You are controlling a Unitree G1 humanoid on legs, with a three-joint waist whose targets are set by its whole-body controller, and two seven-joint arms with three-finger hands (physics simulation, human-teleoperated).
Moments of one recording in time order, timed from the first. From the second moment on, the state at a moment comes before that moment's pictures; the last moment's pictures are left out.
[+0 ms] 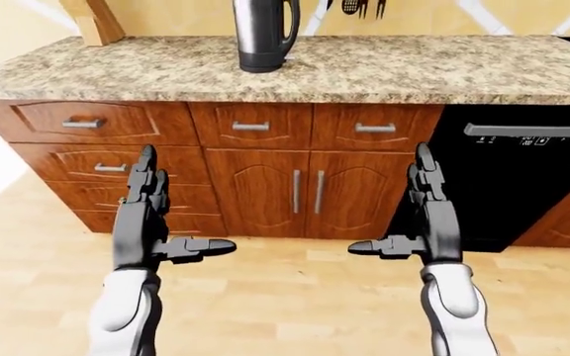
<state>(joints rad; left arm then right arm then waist) -0.03 0.08 0.21 -0.56 -0.03 0.44 -0.08 0.00 -0.03 -0.08 -0.39 -0.14 0.17 0.01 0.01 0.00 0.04</state>
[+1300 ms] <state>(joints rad) -0.04 0.08 0.22 -0.61 -0.06 0.47 -0.09 0.00 -0.04 -0.11 -0.42 -0.16 0.18 0.00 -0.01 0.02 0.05</state>
